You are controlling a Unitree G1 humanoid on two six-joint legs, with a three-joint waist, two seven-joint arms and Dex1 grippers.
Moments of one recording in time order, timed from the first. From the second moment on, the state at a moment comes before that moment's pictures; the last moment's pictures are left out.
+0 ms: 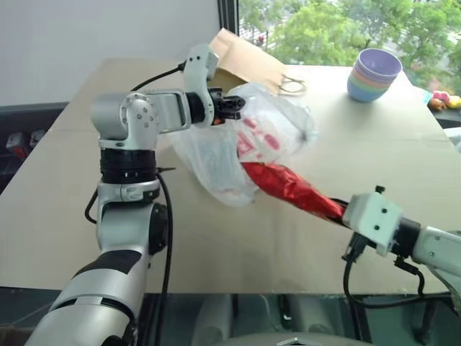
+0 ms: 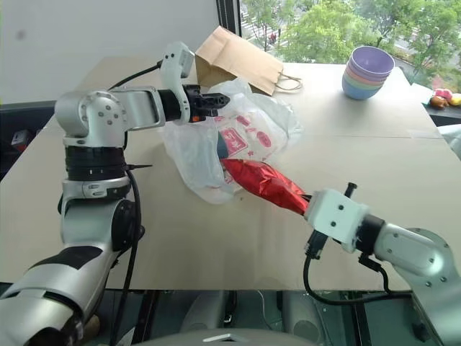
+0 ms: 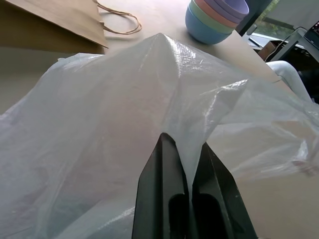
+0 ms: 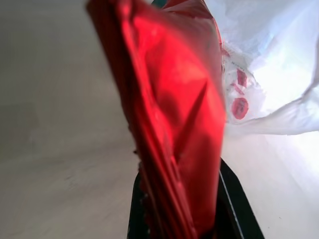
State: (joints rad) left arm -1.12 0.44 0.14 0.19 -0.59 1.31 -0.39; right arm -0.03 -0.76 0.02 -0.90 0.19 0.61 0.68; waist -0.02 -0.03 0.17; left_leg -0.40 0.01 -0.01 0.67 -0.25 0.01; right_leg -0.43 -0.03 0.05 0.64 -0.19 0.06
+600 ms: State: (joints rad) left arm -1.08 0.49 0.11 -0.04 -0.68 1.43 -0.50; right arm -0.74 -0.23 0.48 0.12 -0.32 0.25 0.31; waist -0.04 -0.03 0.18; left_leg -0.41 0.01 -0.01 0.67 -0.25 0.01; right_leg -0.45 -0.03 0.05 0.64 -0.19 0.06
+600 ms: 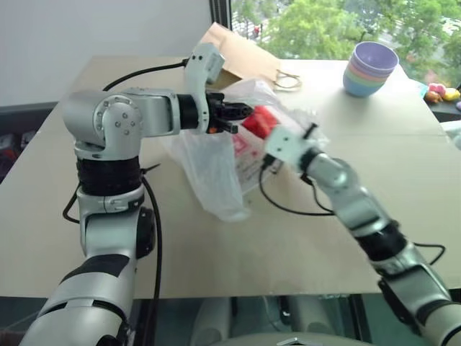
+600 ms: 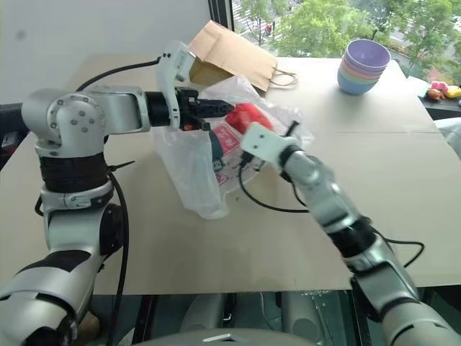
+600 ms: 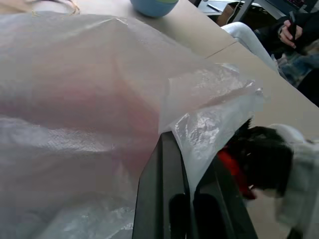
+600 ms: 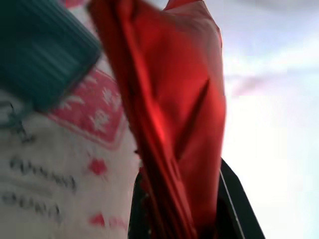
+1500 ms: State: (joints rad) left arm -0.92 0.47 0.16 -0.05 -0.66 1.27 -0.50; right arm -0.60 -0.23 0.28 -0.16 -0.12 0.39 0.53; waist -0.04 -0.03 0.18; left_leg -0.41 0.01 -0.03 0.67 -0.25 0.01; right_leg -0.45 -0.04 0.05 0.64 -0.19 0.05
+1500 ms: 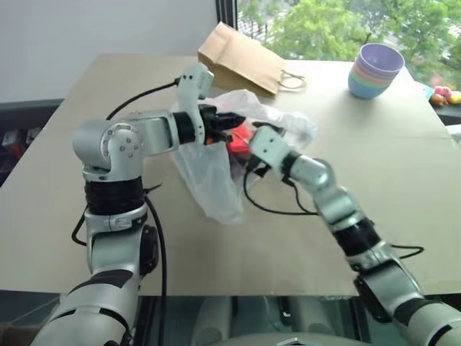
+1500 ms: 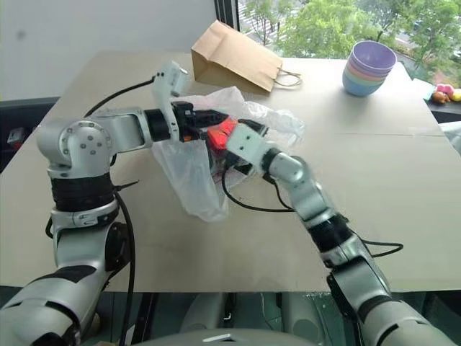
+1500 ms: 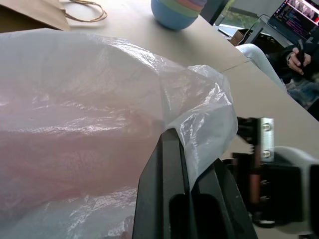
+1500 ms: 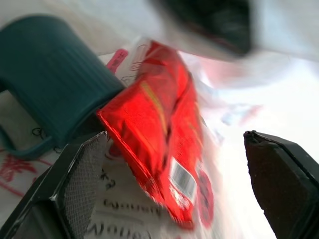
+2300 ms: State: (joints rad) left arm -0.88 0.52 0.11 -0.06 -0.65 1.17 -0.57; right arm -0.70 -0.25 0.08 0.15 -0.14 0.53 0.28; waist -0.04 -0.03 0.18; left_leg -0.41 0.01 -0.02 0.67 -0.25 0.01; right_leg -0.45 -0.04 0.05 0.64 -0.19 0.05
